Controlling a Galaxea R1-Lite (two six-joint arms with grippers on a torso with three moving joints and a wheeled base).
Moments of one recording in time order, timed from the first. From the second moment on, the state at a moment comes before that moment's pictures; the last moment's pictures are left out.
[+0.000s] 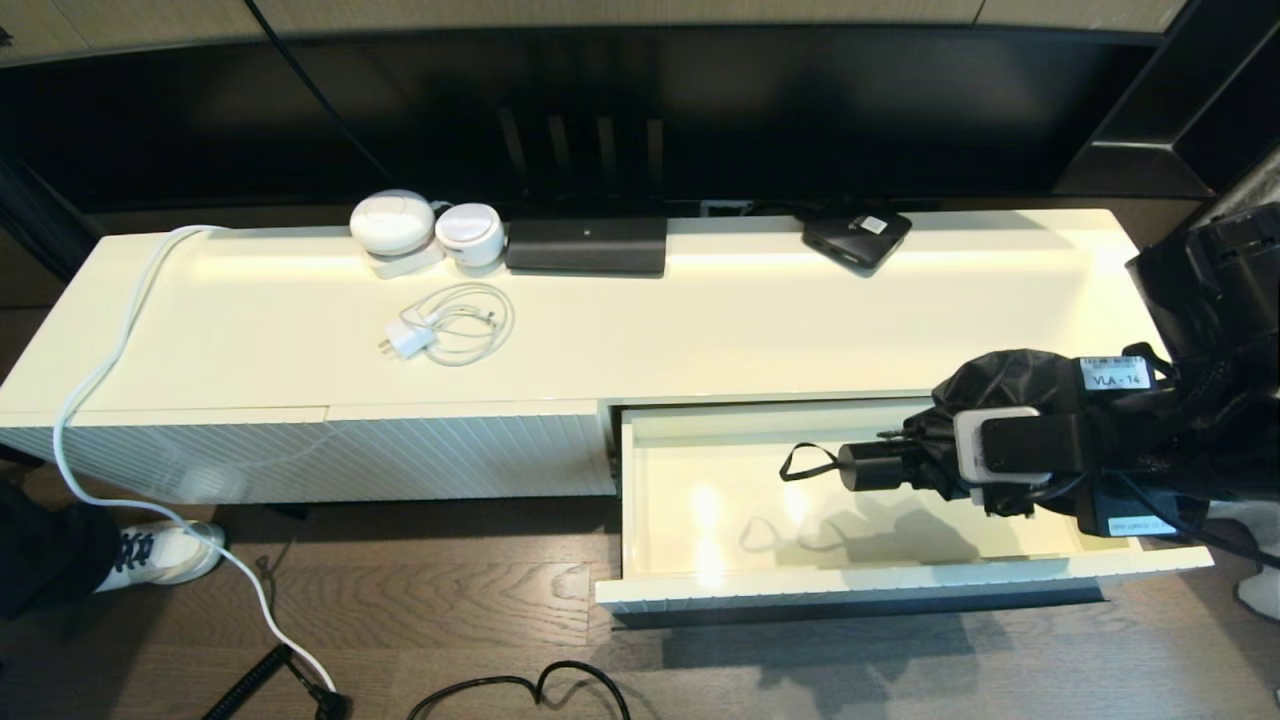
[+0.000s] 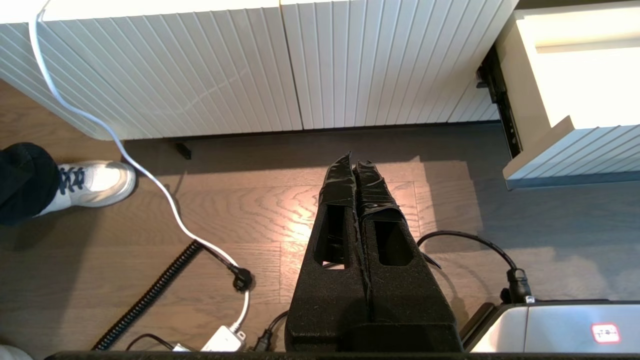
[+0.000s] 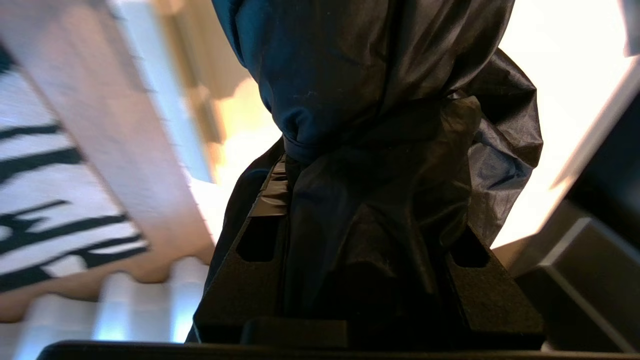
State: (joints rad) left arm 0.00 0.00 0.00 0.00 -0.01 0.03; right arm 0.39 1.47 -1.10 0.37 -0.35 -1.24
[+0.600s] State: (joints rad) left arm 0.00 0.00 0.00 0.00 -0.01 0.03; right arm 0.42 1.58 -1.01 0.24 -0.35 -1.15
